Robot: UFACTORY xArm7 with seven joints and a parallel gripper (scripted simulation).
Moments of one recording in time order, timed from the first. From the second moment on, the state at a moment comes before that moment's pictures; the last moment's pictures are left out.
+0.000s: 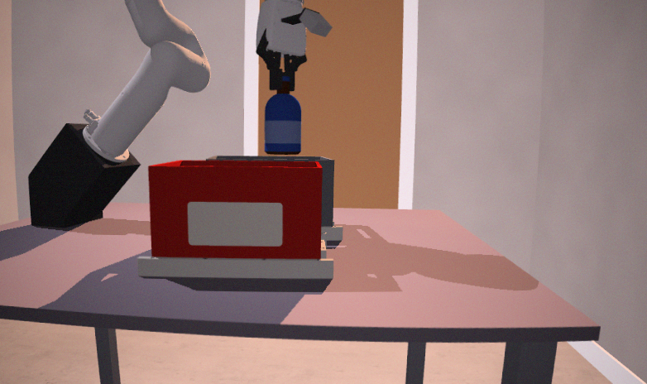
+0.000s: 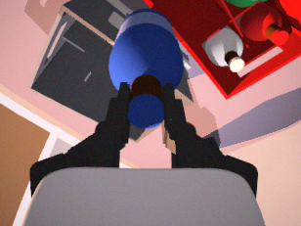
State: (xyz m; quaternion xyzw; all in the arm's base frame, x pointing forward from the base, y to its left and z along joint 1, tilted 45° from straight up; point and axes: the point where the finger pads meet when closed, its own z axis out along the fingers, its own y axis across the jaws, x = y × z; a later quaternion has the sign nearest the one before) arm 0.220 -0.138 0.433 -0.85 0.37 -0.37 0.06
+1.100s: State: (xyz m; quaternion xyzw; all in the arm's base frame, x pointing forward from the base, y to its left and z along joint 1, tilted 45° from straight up) arm 0.211 -0.084 0.412 -0.85 0.37 -0.37 0.06
